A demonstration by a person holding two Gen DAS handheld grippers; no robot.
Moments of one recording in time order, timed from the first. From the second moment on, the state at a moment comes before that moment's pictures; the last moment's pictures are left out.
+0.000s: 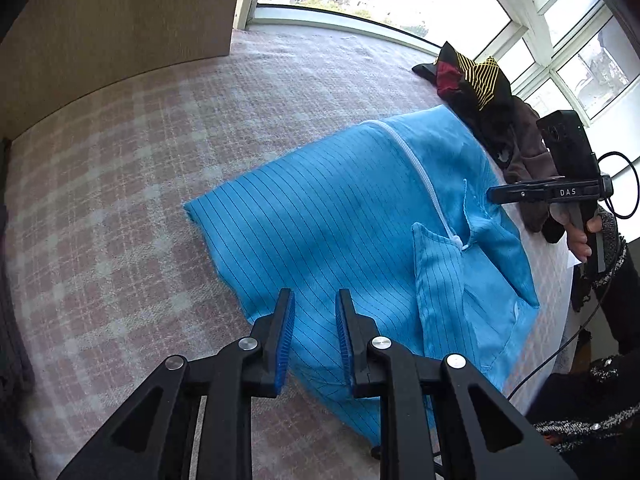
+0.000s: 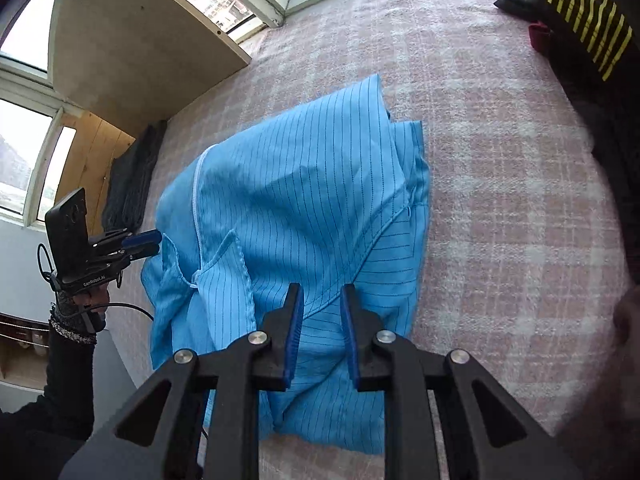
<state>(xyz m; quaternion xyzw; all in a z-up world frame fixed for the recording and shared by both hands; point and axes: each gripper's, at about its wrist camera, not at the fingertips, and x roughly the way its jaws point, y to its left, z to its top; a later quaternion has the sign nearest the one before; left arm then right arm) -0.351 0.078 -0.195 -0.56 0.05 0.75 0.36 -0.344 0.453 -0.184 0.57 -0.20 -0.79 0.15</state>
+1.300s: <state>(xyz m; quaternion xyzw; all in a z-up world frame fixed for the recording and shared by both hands) -0.377 0.128 -0.212 -0.56 0.17 0.73 0.36 -0.400 0.396 -0.162 0.53 0.04 -0.84 0.15</state>
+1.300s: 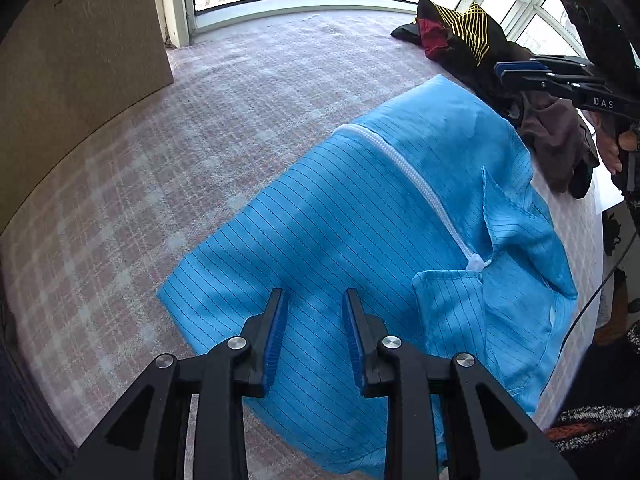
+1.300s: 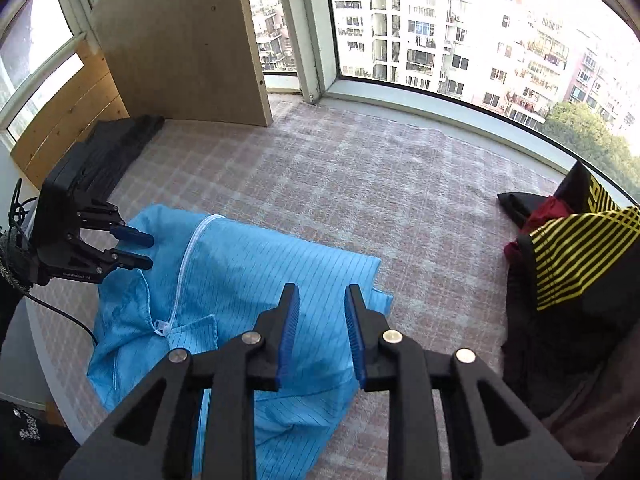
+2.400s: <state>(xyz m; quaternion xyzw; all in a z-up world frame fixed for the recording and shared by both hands) -0.361 0.067 -0.232 -0.64 -0.11 0.72 0.23 -0.371 0.486 -0.229 0.59 -0.23 -0.77 0.11</state>
